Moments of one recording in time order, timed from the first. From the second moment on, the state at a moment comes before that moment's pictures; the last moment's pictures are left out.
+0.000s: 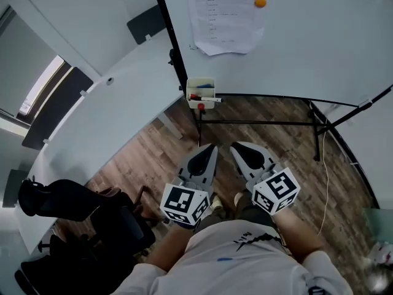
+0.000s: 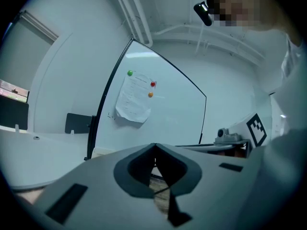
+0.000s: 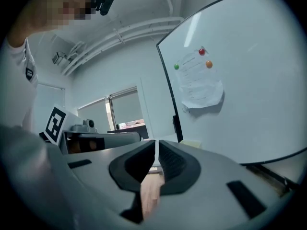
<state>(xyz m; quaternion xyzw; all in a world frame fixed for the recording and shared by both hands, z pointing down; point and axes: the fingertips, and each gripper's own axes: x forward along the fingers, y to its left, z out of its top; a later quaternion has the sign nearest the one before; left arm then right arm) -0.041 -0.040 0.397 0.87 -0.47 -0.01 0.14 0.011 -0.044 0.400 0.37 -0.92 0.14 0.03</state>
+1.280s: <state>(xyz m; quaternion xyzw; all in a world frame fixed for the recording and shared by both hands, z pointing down) -0.084 -0.223 0.473 0.74 -0.64 0.01 0.19 -0.030 -0.267 0.601 0.19 -0.94 0.05 0.29</state>
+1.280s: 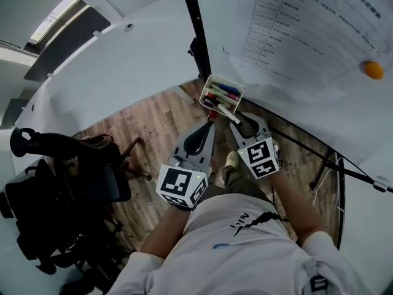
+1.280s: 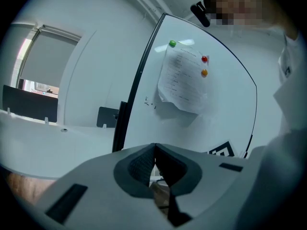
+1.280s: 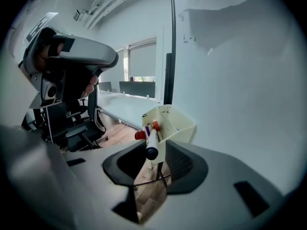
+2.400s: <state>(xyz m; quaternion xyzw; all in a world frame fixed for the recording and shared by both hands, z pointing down) -0.069 -0.197 0.452 0.79 -0.59 0.01 0.19 -0.003 -0.244 0.505 0.26 -0.94 0.12 0.18</state>
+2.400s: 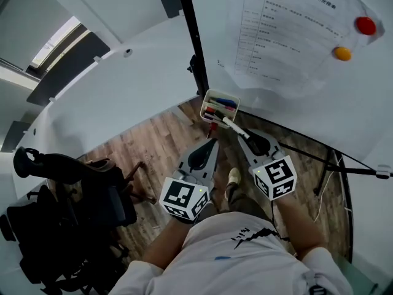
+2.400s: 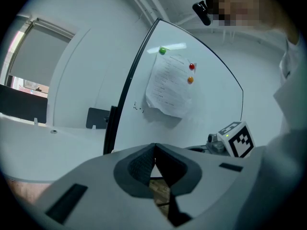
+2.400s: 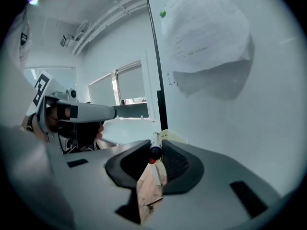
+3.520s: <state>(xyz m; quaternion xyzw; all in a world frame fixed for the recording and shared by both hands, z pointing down) -0.072 -0.094 0.354 0.86 -0.50 -0.04 0.11 0.002 -0.120 0.358 0.34 -0.94 0.07 0.05</state>
